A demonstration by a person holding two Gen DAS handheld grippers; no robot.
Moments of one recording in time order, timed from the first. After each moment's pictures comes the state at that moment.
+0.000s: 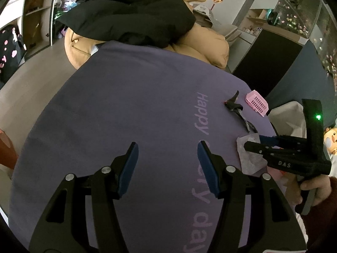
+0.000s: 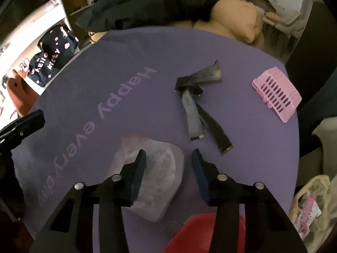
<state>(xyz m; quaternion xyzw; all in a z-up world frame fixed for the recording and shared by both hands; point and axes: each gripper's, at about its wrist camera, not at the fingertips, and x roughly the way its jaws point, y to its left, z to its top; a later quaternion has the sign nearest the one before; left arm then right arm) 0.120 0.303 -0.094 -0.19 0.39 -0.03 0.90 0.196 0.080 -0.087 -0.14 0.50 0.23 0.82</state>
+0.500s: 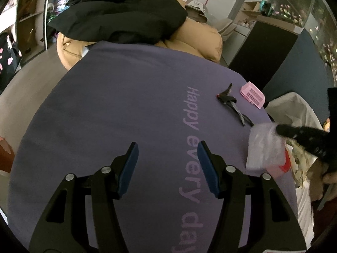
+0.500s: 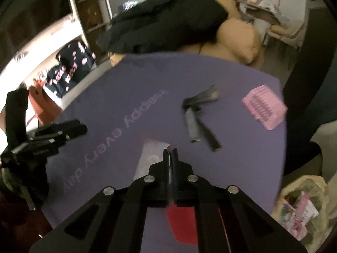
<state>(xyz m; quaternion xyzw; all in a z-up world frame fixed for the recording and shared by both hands) 0.123 0.280 -0.092 -0.16 0.40 -0.05 0.90 0.158 0.032 -0.026 -0.10 0.43 0.26 0.86</state>
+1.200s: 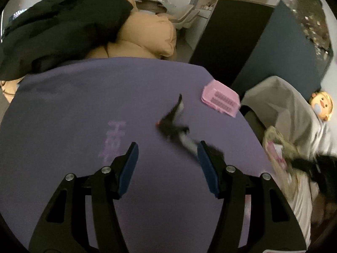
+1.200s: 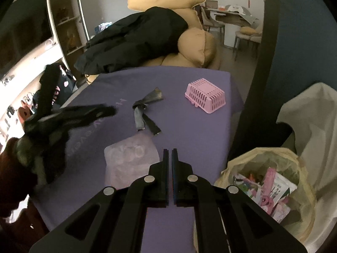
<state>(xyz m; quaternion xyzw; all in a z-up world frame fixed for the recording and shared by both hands) 0.245 0.178 -0.084 -0.11 0.40 -0.16 0.90 0.139 -0.057 -0.020 -0.05 0.40 0.21 0.89</state>
